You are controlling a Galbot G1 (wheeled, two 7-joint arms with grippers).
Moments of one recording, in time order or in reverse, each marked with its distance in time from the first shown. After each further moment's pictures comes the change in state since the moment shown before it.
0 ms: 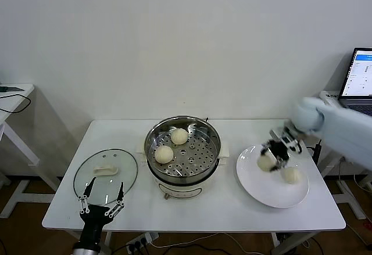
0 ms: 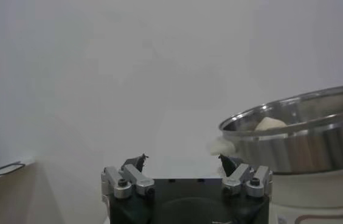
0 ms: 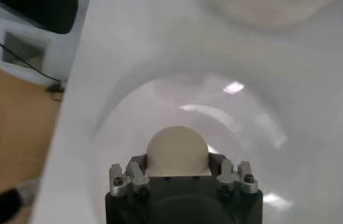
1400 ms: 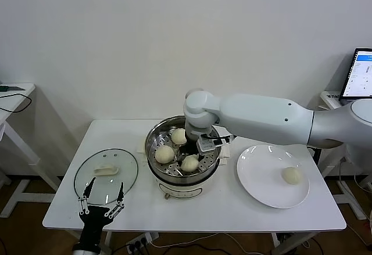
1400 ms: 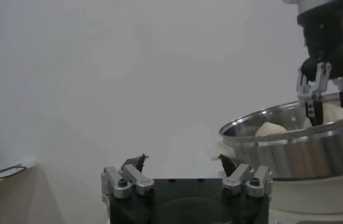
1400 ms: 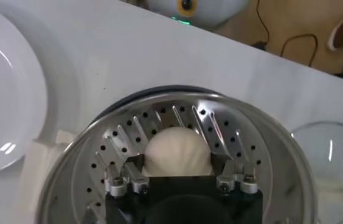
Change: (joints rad) left arm 0.014 -0.001 0.003 -0.011 0.000 -0.010 -0.004; right arm -0.034 0.461 -0.007 0.110 -0.484 0.651 0.092
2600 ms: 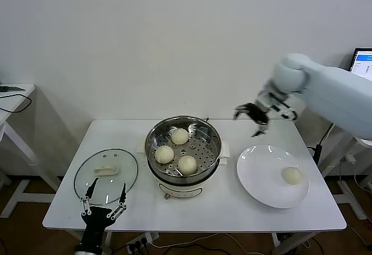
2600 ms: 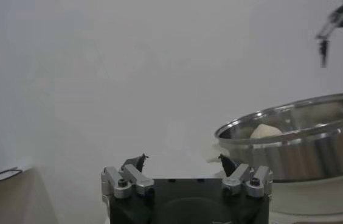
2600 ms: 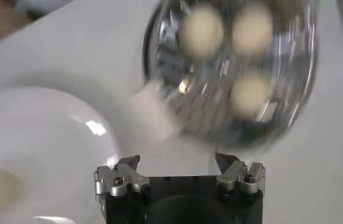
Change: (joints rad) left arm 0.010 0.007 0.017 -0.012 0.010 0.000 -0.002; right arm 0.007 -0.479 0.154 -0.218 0.433 -0.574 -0.140
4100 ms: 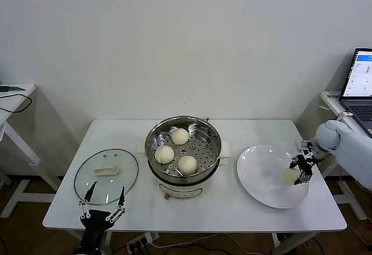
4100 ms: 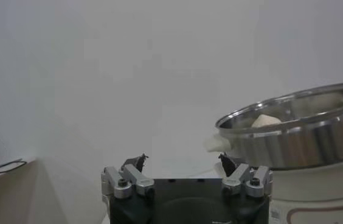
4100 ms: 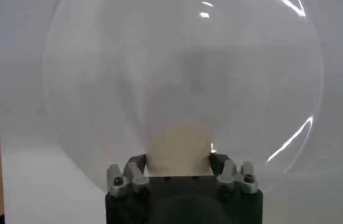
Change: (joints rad) left arm 0.016 -0.006 -0.007 0.004 0.004 0.012 -0.005; right arm -0.442 -0.021 0.204 -0.349 -0.083 -0.176 0.057
